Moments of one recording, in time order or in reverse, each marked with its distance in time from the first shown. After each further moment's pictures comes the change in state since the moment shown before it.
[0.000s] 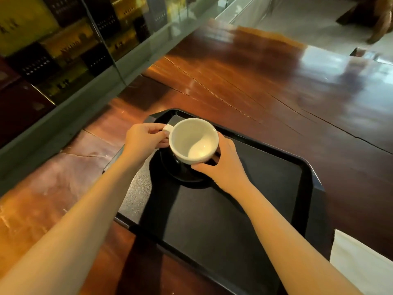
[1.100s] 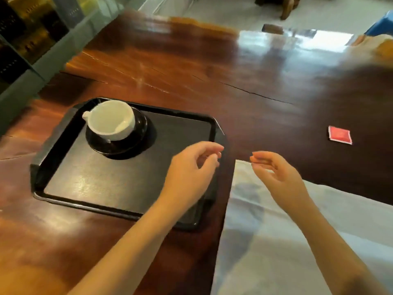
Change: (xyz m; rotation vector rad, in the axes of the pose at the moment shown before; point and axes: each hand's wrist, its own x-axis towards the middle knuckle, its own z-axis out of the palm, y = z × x) left_hand -0.250 0.071 0.138 -0.006 -0.528 0.304; right_hand -0.243 0.035 -0.172 -0.096 0.427 0.221
